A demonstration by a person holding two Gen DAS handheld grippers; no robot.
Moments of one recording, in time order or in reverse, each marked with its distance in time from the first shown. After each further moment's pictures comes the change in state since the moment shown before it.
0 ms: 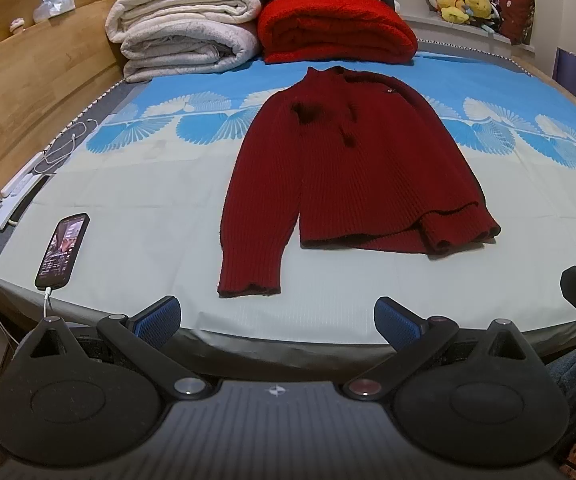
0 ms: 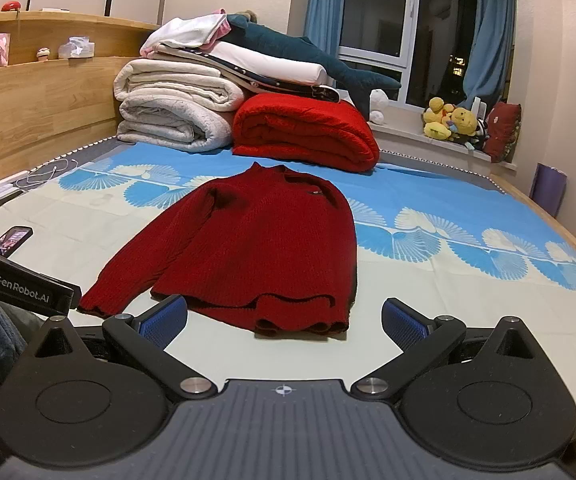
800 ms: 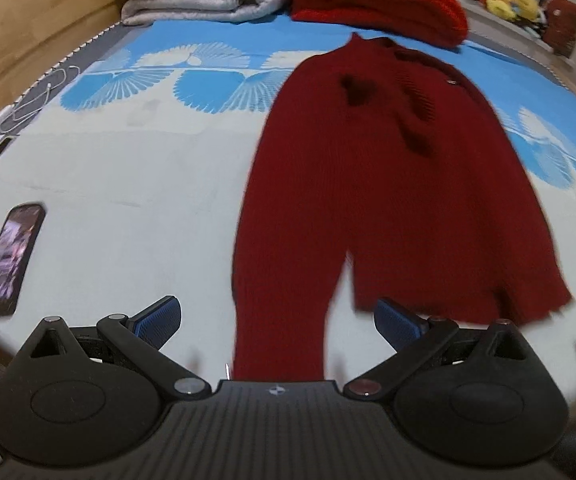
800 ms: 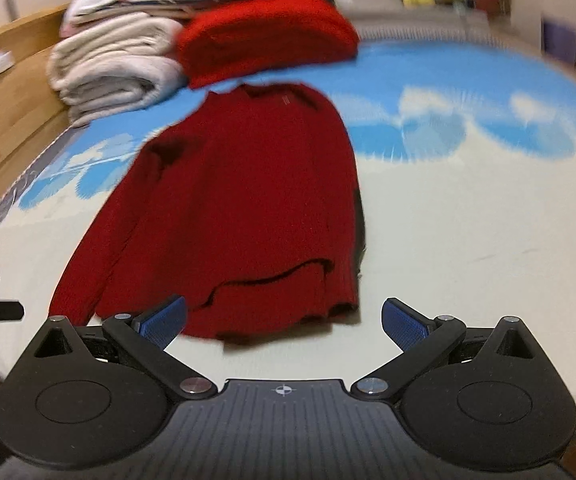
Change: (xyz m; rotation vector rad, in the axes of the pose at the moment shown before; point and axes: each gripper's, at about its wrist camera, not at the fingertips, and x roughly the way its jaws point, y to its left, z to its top) left arm 0.175 0.065 0.082 -0.112 0.145 -0.040; right arm 0.188 -0.075 0.014 0.332 0.303 0.095
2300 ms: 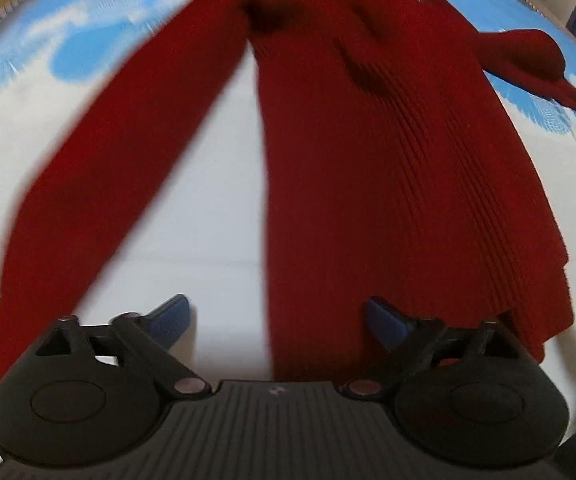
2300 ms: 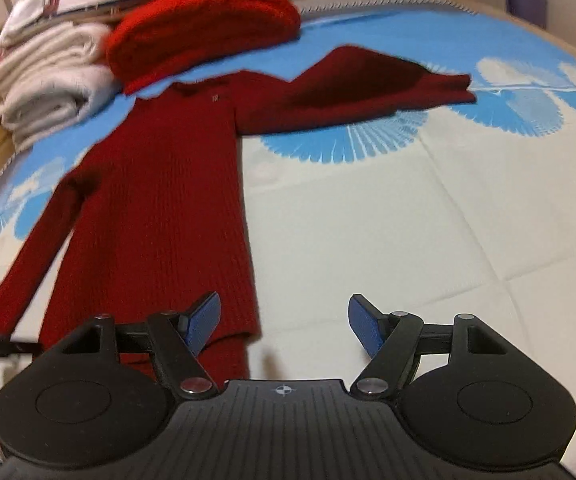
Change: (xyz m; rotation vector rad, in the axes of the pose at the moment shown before) left arm 0.128 -0.045 0.043 0.107 0.230 -0.151; right arm 0.024 -0.050 0.033 0.120 0.027 -0.071
